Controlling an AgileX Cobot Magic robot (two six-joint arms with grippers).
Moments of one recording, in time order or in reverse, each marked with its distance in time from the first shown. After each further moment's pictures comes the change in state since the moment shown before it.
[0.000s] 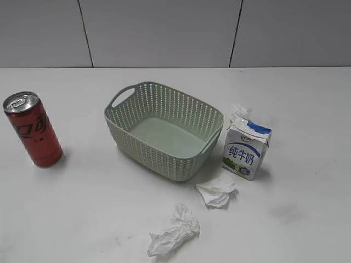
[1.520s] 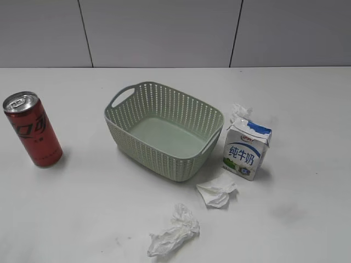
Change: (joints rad) left arm 0.000 0.334 -0.052 -0.063 -0.541 0.000; right arm 0.000 0.000 0.000 0.000 0.000 0.000
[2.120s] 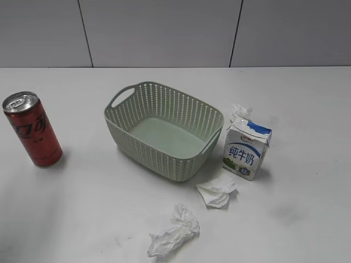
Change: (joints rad) left arm -0.005 0.696 -0.389 -0.053 0.247 0.226; right arm 0.000 0.000 0.000 0.000 0.000 0.000
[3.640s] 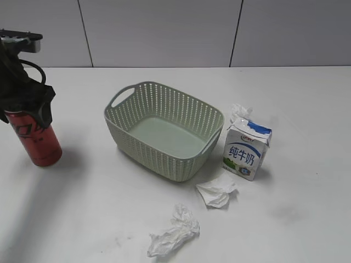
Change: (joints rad) left arm -0.107 0.749 -0.299 0.070 0.209 -0.062; right arm 0.000 0.000 0.000 0.000 0.000 0.000
